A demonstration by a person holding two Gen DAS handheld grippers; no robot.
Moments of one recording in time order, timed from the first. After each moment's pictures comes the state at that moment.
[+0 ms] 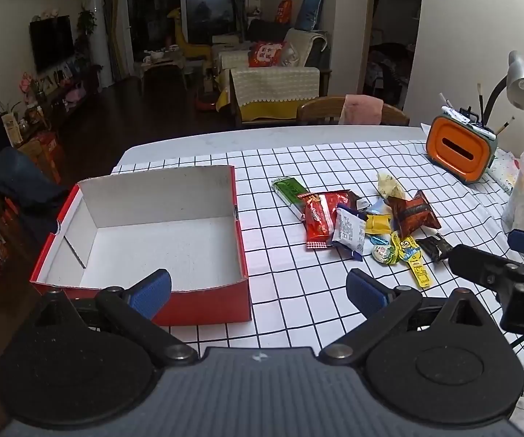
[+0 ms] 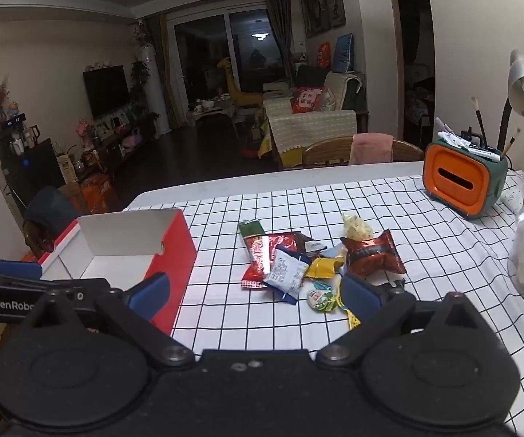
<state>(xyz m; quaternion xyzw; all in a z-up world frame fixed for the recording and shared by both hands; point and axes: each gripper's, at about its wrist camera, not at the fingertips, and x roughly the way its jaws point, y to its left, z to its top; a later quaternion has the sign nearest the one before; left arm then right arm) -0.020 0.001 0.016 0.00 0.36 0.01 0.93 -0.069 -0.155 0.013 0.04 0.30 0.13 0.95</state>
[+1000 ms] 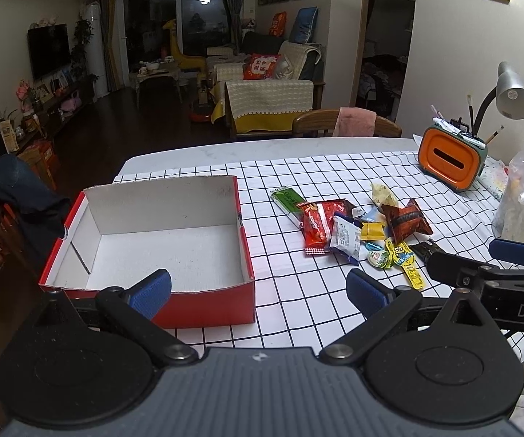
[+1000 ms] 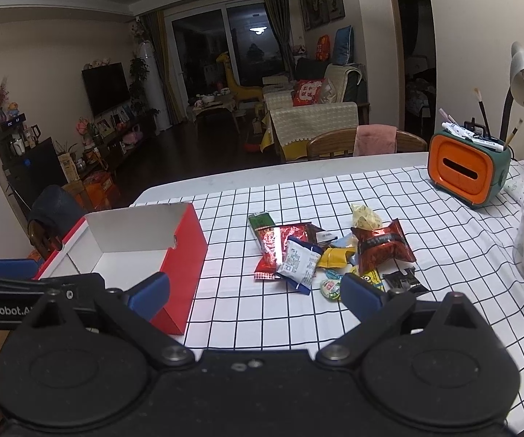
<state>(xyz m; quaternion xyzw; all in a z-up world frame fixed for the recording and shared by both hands) -0.039 0.017 0.027 -0.01 0.35 -0.01 0.94 -0.073 -0.140 0.013 0.06 0.31 0.12 0.94</state>
